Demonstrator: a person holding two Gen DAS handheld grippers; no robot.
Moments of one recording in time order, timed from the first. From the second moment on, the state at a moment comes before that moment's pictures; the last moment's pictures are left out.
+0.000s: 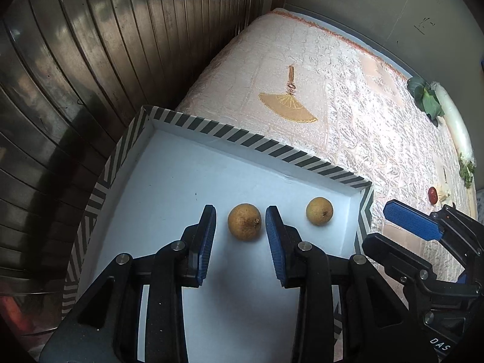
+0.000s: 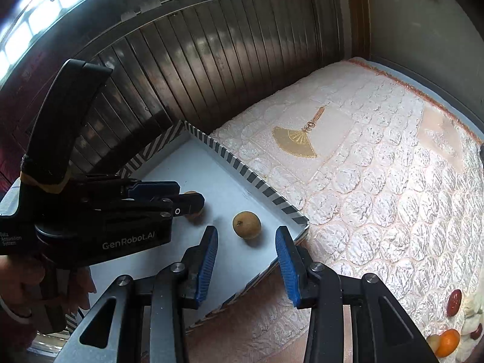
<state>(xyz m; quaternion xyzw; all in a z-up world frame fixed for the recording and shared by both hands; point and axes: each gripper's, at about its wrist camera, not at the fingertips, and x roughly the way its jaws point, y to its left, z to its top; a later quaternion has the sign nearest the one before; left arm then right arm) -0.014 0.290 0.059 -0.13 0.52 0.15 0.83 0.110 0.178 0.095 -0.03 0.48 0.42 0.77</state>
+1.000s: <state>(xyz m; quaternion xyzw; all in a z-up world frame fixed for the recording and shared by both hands) 0.027 0.059 0.052 -0.04 0.56 0.00 0.83 0.055 -0.060 0.097 0.06 0.50 0.21 0.84</state>
